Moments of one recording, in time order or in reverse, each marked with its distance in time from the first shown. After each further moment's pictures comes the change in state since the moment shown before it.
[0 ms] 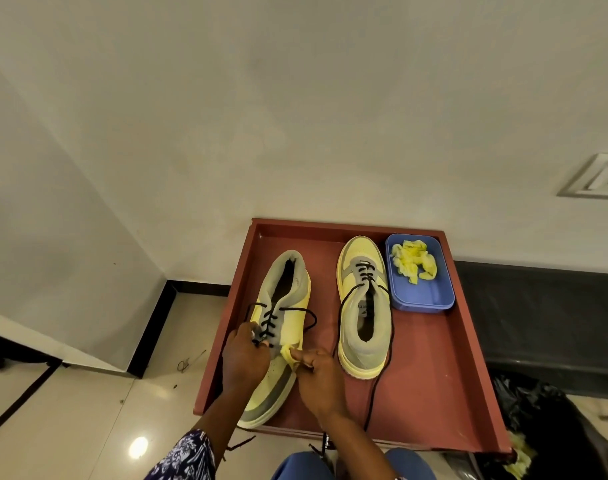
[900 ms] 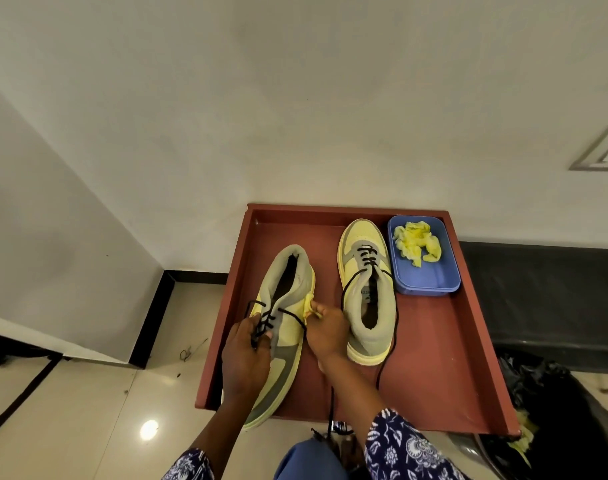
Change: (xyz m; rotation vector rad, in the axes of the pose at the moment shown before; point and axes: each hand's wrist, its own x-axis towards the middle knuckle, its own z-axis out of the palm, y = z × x) left_hand -0.012 -0.011 0.004 -0.045 0.088 0.169; right_hand 0.055 -0.017 -0.004 0.088 0.161 0.195
